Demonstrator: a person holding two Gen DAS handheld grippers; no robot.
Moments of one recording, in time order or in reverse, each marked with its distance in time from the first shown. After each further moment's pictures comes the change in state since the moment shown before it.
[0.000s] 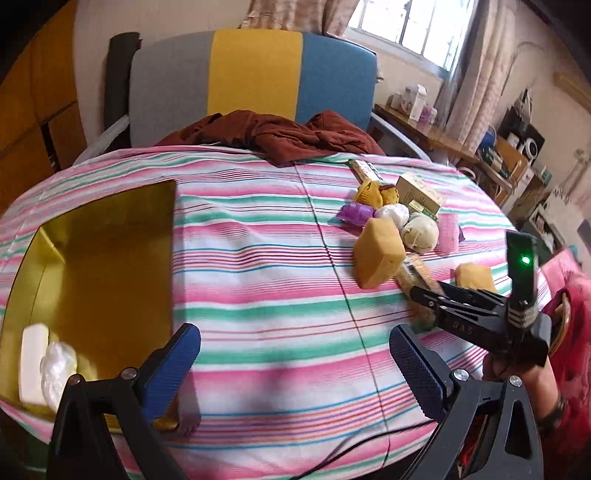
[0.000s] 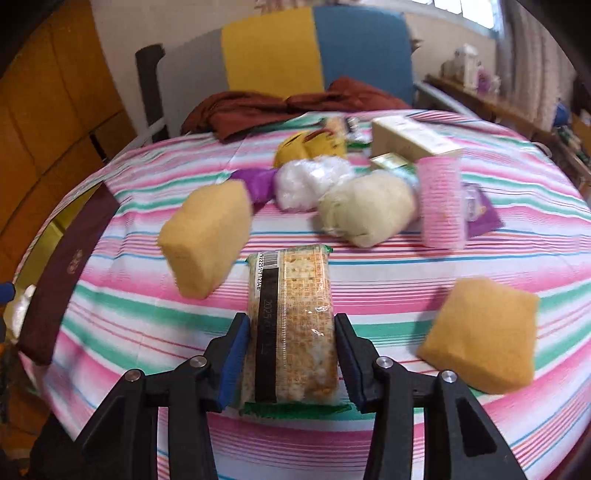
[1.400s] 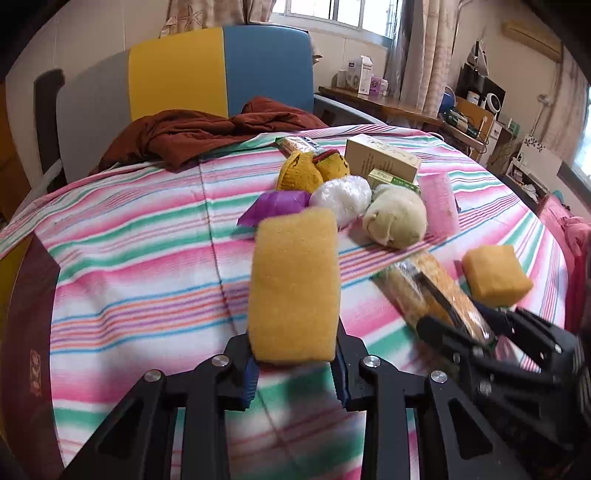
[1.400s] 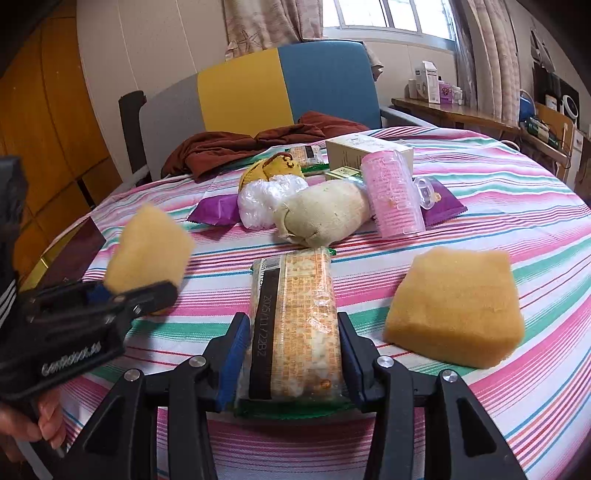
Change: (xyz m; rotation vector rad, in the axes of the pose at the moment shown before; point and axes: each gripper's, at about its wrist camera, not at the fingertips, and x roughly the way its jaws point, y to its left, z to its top) left arm 0.124 -0.075 0.014 0.200 -0.028 -0.082; right arm -0.006 -0.016 -0.026 0.083 -0.178 -0.032
